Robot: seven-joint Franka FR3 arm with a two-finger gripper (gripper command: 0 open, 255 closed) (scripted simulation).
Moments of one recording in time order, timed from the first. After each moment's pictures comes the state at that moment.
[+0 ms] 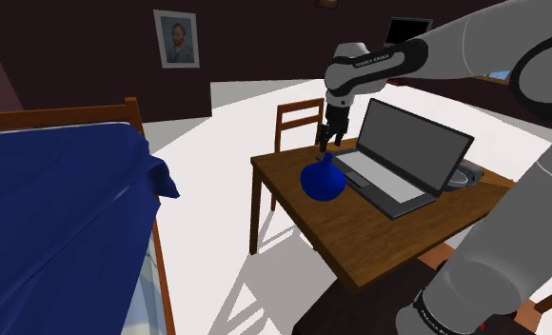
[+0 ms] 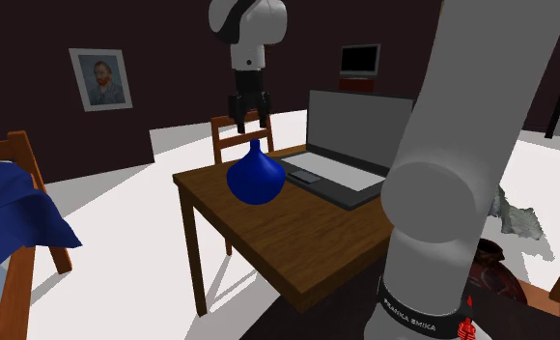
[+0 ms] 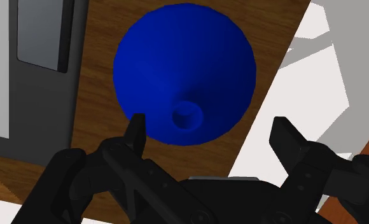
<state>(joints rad) -0.09 -0.06 -0.21 -2.06 -0.02 1.96 -0.30</state>
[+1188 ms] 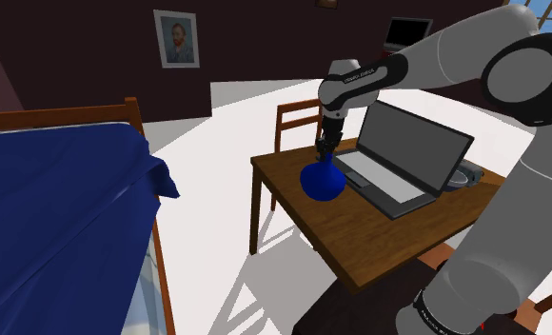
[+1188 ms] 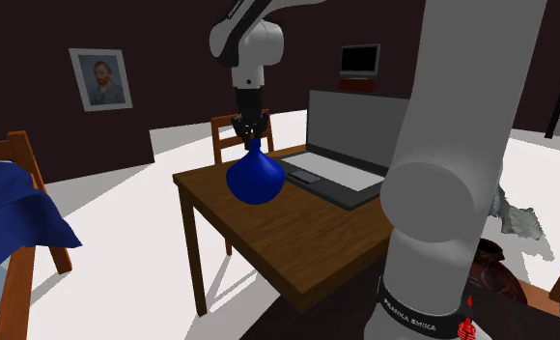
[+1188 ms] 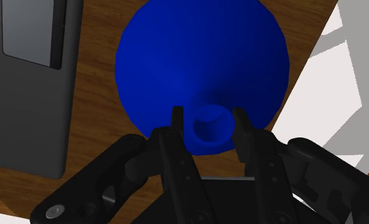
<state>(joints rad) -0.10 0.03 -0.22 -2.07 -0.01 2.07 -0.32</state>
